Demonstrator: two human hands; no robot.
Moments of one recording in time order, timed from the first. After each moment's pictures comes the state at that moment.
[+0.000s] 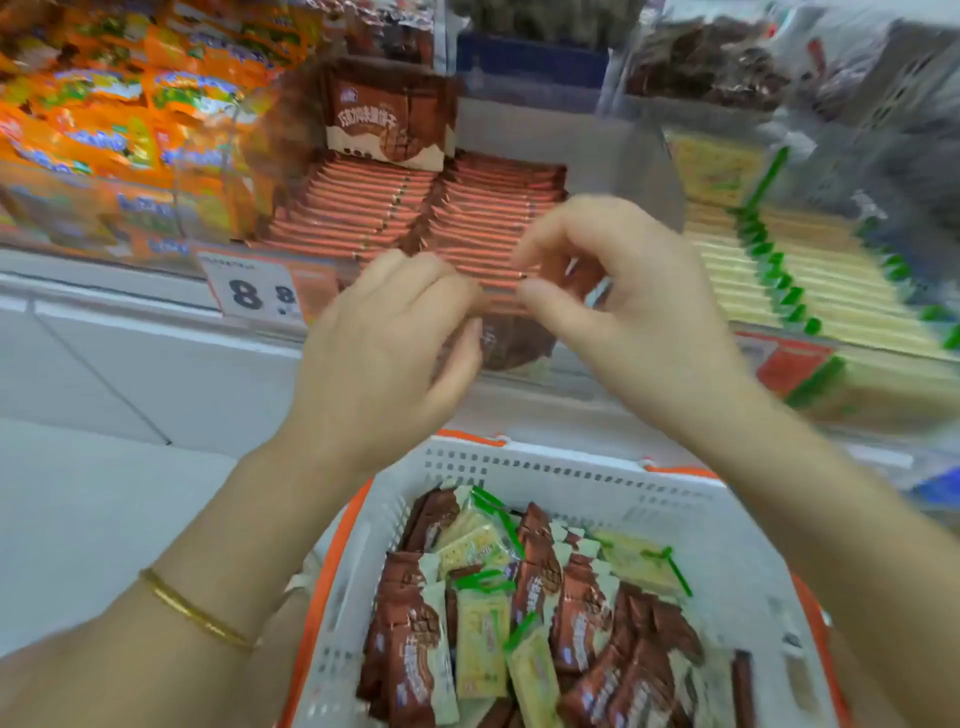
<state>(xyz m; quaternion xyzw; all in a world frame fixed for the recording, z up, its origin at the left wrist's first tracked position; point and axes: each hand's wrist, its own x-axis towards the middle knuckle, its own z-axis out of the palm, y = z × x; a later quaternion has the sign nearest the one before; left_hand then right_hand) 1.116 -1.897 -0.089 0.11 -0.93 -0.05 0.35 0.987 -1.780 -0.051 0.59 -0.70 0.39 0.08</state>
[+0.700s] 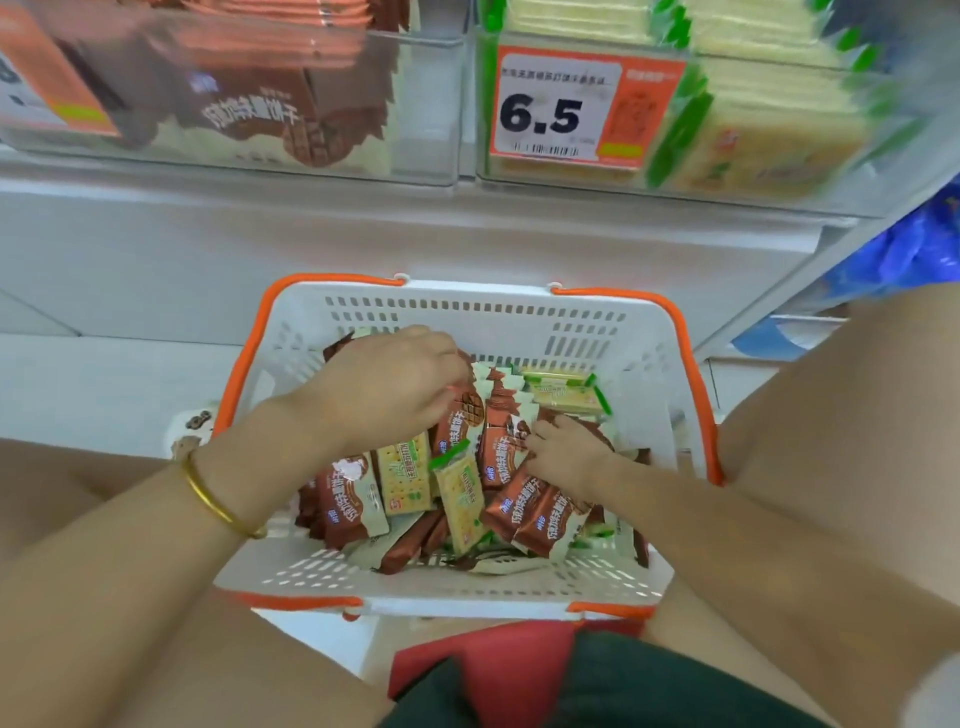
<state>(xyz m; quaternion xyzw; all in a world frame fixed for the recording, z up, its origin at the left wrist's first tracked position) 1.090 -1.787 -0.209 0.00 -0.99 -0.09 -0.07 0.953 -1.607 -0.360 0.68 -0.63 -0.35 -0.17</state>
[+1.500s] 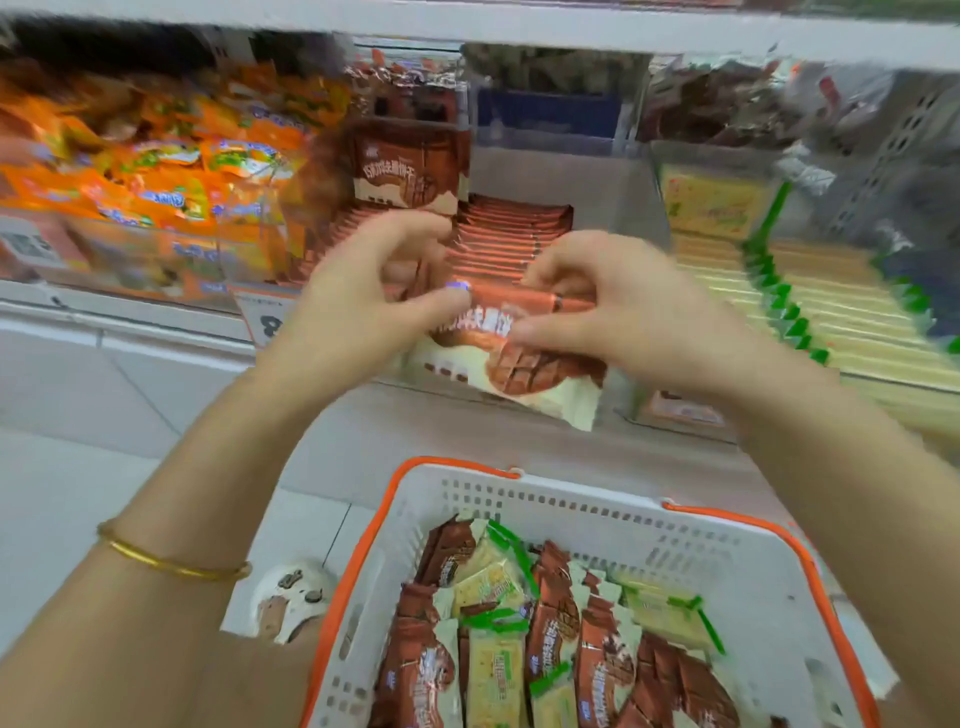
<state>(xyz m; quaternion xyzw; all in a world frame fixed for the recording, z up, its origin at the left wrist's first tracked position) 1.107 -1.916 -0.059 0.22 -0.84 -0.36 0.34 0.966 -1.775 -0.028 0.57 -0.74 0.33 -0.13</state>
